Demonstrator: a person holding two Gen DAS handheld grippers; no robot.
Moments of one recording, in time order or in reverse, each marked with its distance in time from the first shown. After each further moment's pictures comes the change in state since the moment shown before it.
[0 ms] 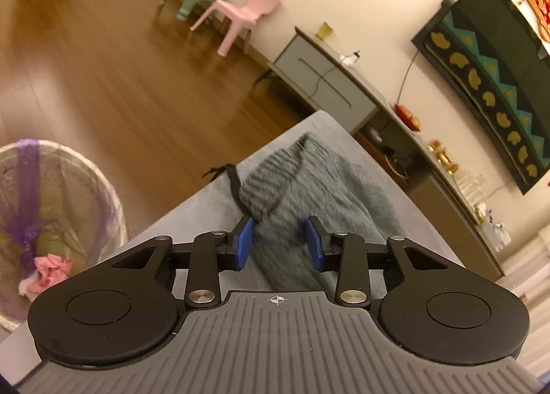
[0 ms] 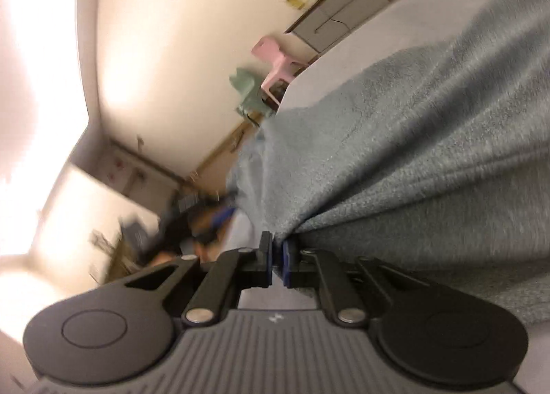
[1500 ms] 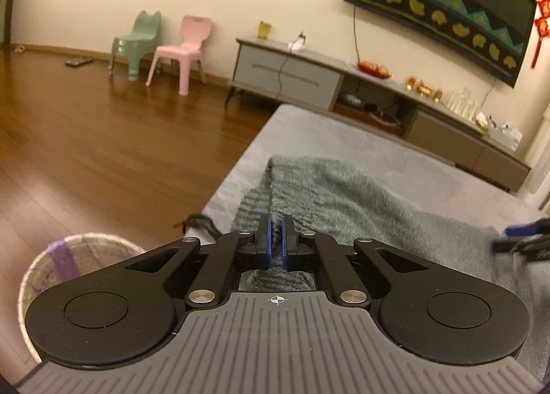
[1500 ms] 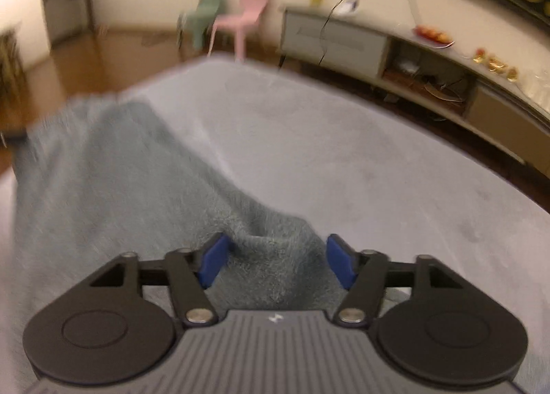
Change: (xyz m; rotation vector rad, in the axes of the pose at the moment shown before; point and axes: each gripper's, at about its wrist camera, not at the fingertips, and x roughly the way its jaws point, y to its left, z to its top) left arm -0.043 -0.039 -0.010 0.449 -0.034 0.021; right arm 0.095 -0.009 0.124 -0.727 0.178 -0.592
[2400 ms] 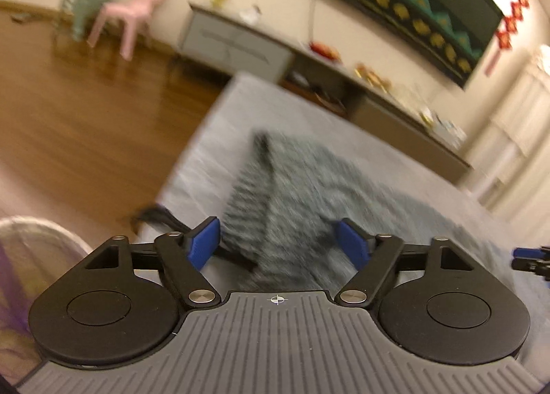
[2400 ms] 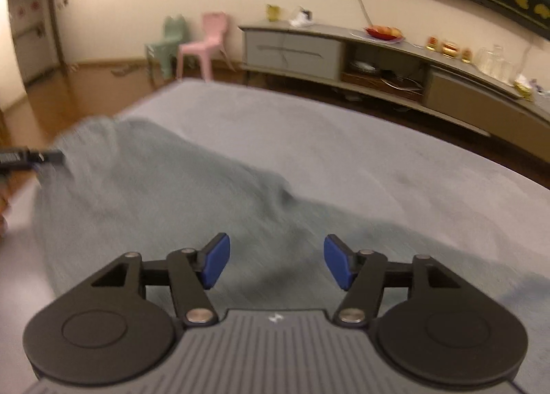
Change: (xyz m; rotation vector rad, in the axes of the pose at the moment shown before) left arm 0.063 0.039 -0.003 -0.053 0.144 -0.277; right arm -0.114 -0.016 -0.084 0.152 -0.111 -0.115
